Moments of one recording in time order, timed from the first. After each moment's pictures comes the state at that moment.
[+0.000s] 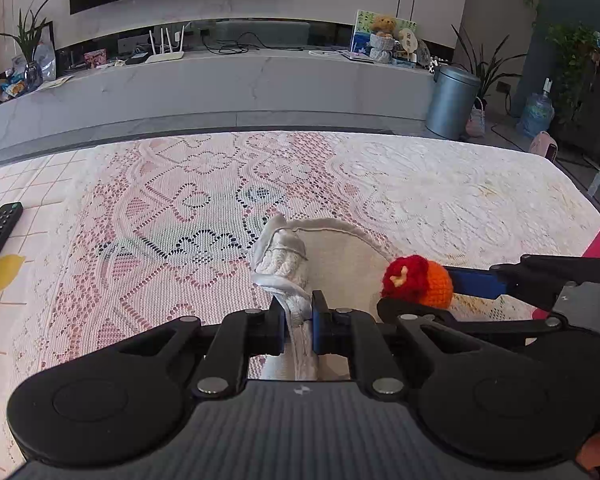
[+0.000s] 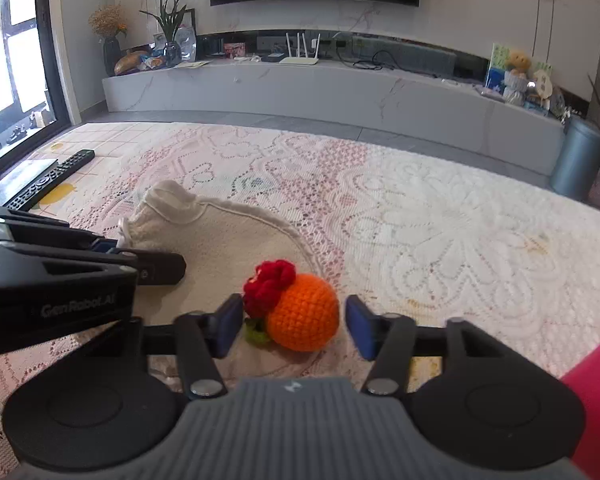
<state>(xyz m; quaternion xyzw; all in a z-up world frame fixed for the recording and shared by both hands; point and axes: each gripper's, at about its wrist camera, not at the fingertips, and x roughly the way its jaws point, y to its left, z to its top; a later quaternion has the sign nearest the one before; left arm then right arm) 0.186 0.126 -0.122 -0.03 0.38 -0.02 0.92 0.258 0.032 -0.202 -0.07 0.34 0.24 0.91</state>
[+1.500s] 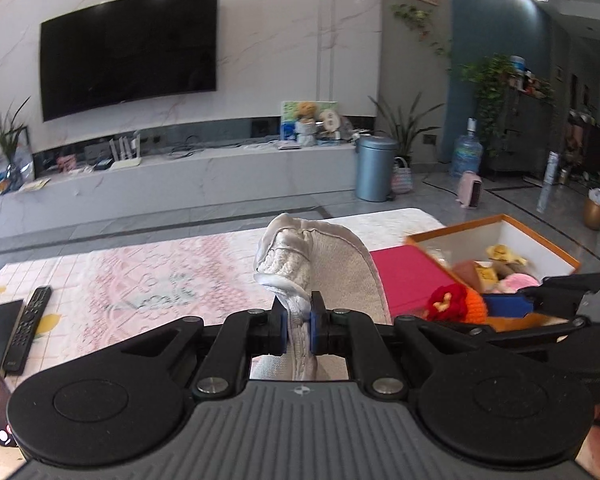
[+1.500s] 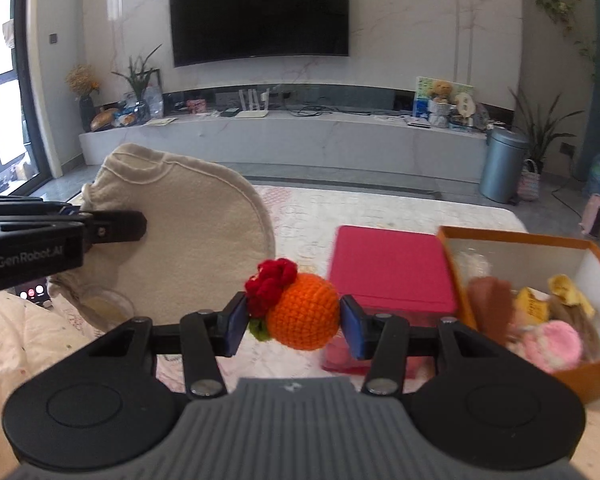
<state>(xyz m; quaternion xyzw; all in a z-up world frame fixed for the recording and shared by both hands) 0.005 0.014 0.018 0.02 0.26 -0.09 0.96 0.025 -0.125 -0.063 -0.03 0.28 0.16 0.94</state>
